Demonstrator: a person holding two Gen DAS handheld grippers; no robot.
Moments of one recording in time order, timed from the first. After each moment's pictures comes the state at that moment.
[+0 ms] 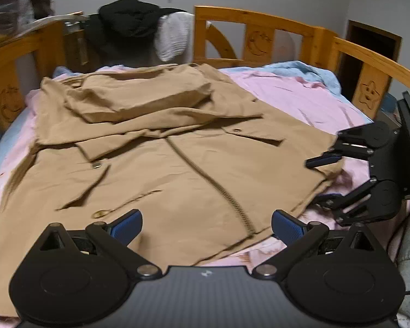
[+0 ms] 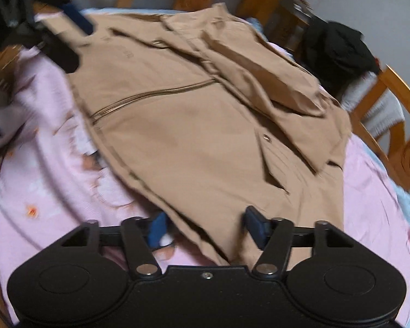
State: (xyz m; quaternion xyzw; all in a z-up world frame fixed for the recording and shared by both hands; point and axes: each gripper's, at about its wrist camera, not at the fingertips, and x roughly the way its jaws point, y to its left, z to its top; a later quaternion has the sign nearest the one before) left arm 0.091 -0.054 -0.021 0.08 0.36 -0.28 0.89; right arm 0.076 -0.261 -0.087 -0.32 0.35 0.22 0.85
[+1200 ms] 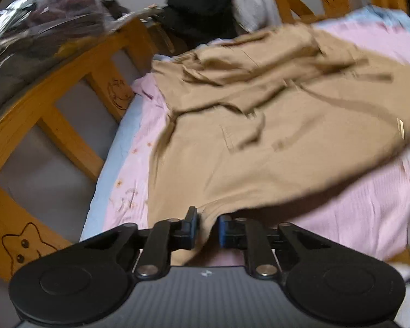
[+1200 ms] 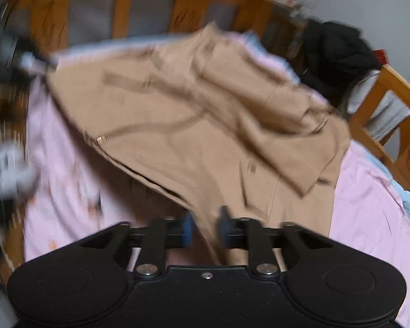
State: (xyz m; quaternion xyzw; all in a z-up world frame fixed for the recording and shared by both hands) left arm 0.084 0.040 -0.016 0.23 0.36 -0.07 0.90; right arm 0.108 -0.286 -0.045 -0.28 0.39 0.26 0.84
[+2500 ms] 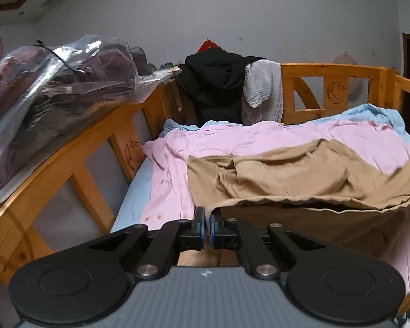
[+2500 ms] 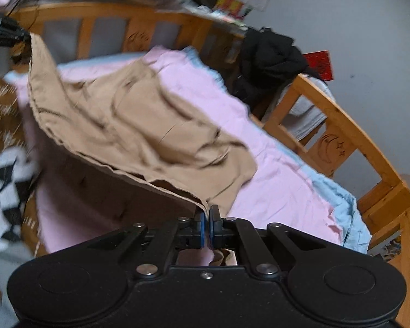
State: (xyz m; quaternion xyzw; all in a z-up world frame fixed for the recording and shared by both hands) left arm 0.080 0.053 0.126 0.13 0.29 -0.11 0.94; right arm 0.041 -0.355 0.104 -0.25 0.35 0.13 0.89
